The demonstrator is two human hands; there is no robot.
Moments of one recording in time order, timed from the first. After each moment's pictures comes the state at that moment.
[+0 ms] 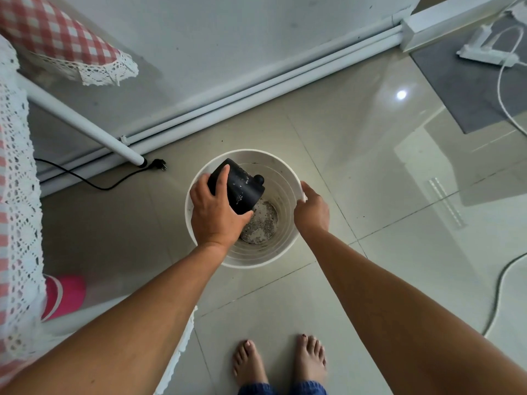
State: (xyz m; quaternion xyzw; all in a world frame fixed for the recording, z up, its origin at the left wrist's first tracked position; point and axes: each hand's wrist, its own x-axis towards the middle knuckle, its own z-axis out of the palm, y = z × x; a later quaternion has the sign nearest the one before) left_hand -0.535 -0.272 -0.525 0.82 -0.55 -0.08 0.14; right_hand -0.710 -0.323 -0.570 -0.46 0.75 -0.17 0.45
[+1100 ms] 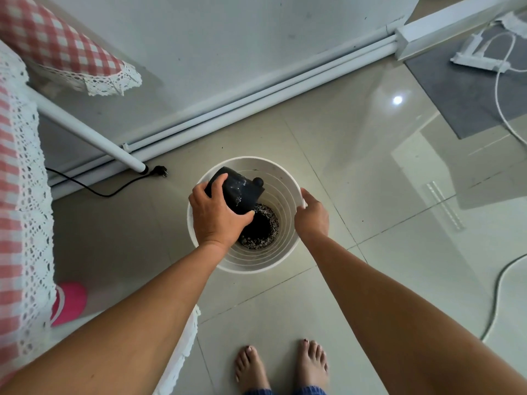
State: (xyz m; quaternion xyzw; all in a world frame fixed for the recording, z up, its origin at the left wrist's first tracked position) left_hand -0.528 -0.281 -0.525 0.83 -0.51 -0.16 0.19; right_hand -0.710 -0.322 -0.563 -0.44 0.76 -0.16 0.45
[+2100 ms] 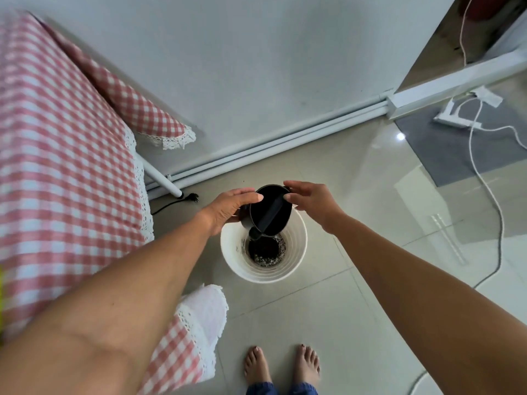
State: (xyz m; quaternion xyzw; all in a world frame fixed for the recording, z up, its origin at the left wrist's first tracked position) left_hand -0.485 -0.325 -0.322 0.68 -0.29 -0.63 0.25; right_hand -0.705 -0.376 -0.331 -0.52 0.53 -0.22 0.63
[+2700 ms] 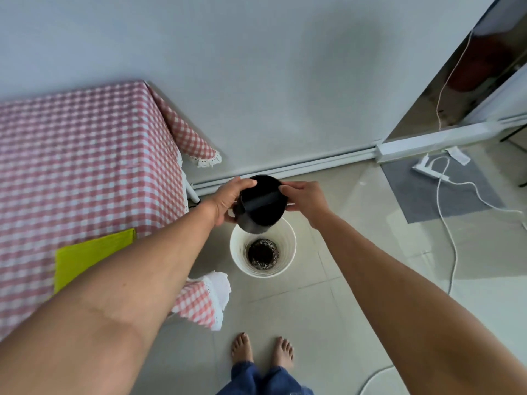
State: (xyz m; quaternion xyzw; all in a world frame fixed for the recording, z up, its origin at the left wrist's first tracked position) left_hand -0.491 -0.284 -0.113 0.69 -0.20 -0.61 0.33; right_hand -0.683 -0.347 -0.122 -0.50 0.56 -0.23 0.62
